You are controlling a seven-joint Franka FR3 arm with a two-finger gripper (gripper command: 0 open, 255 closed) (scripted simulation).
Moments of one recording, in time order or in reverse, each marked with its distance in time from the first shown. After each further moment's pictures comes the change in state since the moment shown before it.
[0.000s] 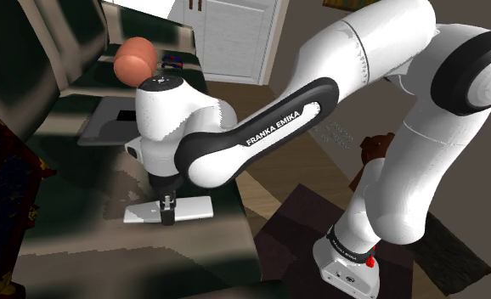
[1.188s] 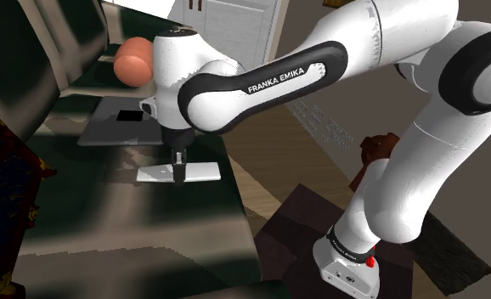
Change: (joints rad) arm -0.079 -0.087 -0.071 0.065 0.047 -0.143 -0.177
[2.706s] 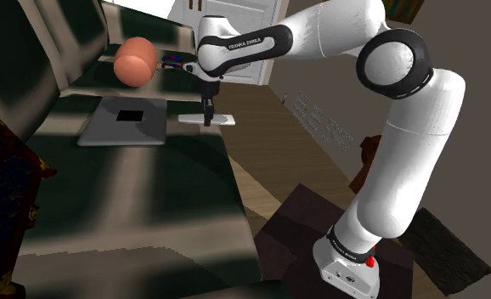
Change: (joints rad) arm -0.260 0.240 -0.234 0.321 -0.024 -0.078 -0.489
